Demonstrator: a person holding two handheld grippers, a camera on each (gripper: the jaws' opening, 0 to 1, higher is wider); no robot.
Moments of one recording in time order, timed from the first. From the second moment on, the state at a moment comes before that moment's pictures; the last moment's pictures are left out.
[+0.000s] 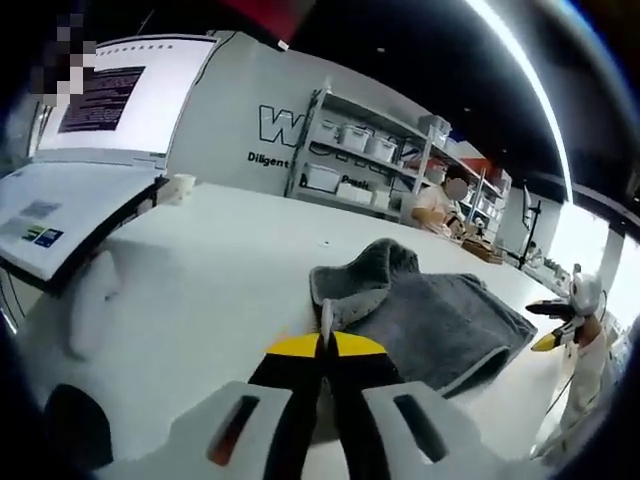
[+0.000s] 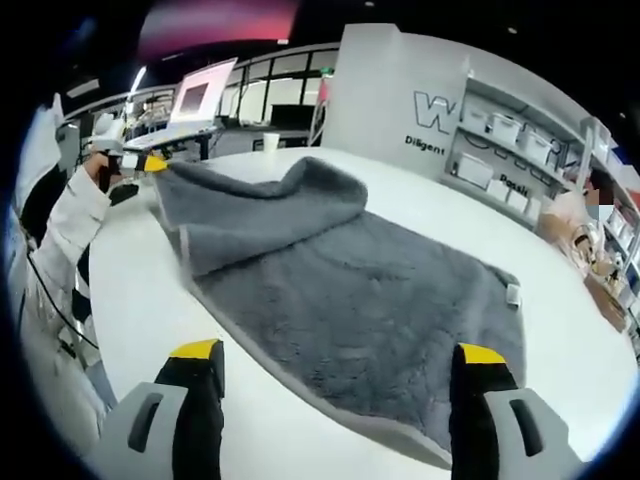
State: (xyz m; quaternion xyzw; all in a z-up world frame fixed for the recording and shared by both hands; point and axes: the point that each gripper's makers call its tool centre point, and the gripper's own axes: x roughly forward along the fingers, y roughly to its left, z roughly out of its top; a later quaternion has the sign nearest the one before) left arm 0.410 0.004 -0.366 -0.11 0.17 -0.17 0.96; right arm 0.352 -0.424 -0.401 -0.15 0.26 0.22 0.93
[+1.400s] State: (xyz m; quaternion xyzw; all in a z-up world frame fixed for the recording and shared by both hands) left arm 0.382 0.064 -0.399 -0.10 0.20 -0.09 0.97; right arm 0.351 -0.419 -0.407 -0.16 0.27 0.22 0.92
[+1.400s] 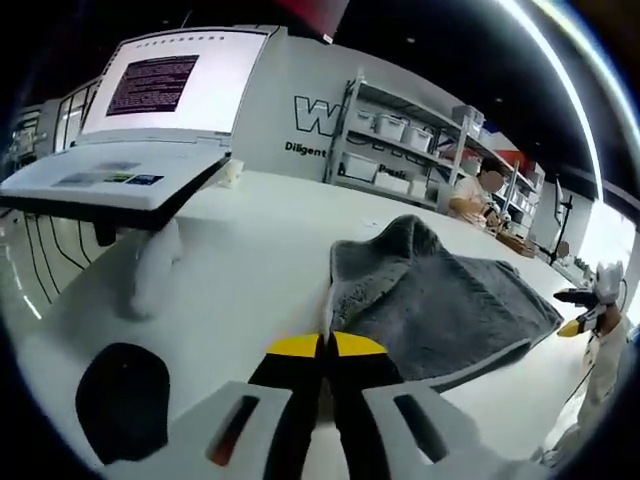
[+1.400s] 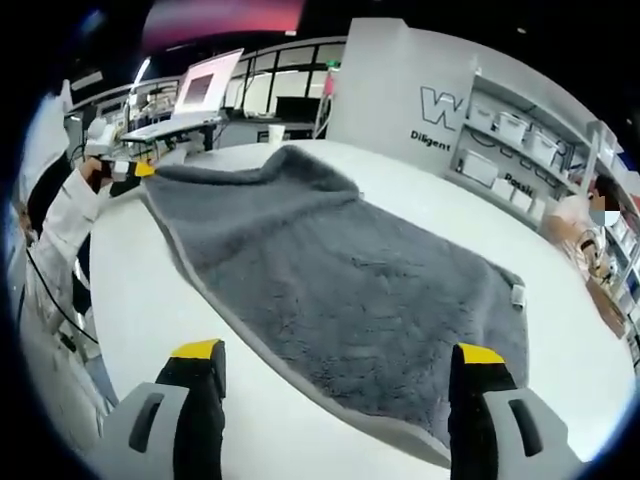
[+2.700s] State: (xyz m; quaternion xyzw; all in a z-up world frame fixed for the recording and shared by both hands) left arm 0.372 0.057 -0.383 -0.04 0.19 -0.10 0.98; right arm 0.347 -0.438 -0.394 -0.13 0.26 0.21 0.93
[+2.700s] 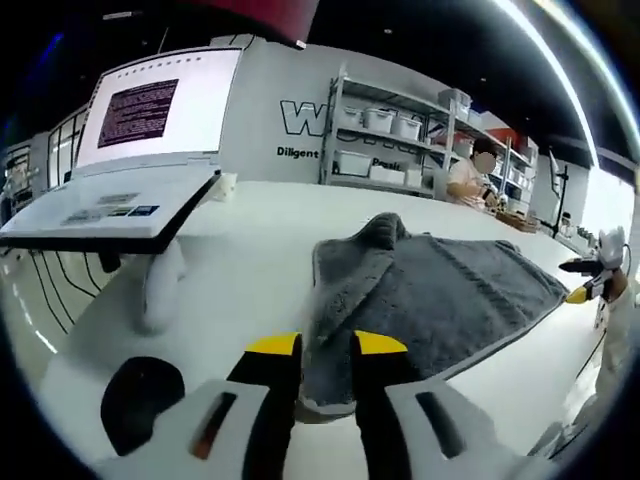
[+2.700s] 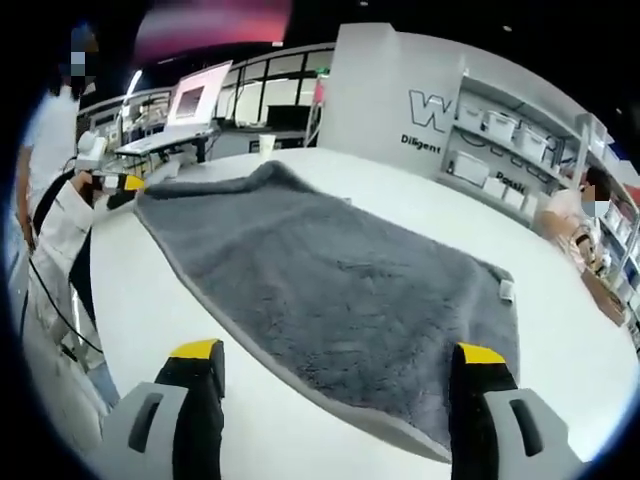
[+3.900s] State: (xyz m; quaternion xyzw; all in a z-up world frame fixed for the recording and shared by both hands) left arm 0.363 0.062 -0.407 -0.04 0.22 -0.09 0.97; right arm 0.323 -0.615 -0.416 -0.01 0.27 -0.02 0.96
